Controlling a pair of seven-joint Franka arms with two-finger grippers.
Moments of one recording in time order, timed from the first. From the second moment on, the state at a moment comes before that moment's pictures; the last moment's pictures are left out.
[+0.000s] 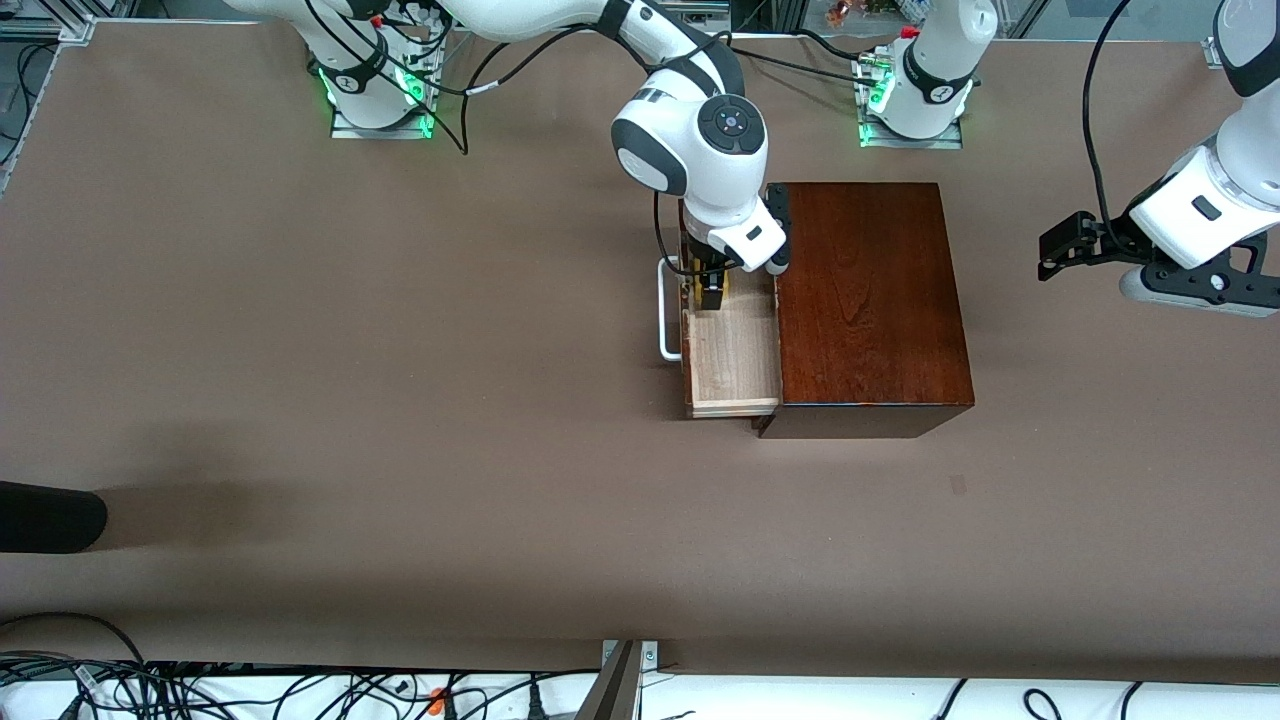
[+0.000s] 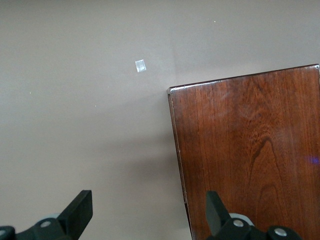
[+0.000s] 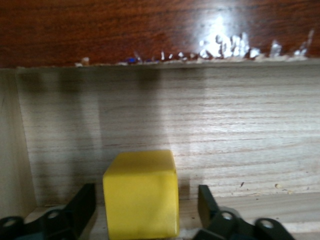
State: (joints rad) left arm -0.07 0.02 0.02 -1.68 -0.01 1.67 0.08; right arm 0.93 0.83 0.05 -1.11 -0.06 1.98 -0.56
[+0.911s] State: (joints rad) left arm -0.07 0.02 0.02 -1.68 -0.01 1.67 0.08; right arm 0.92 0.77 0.02 -0.98 -0.06 1.81 -0.51
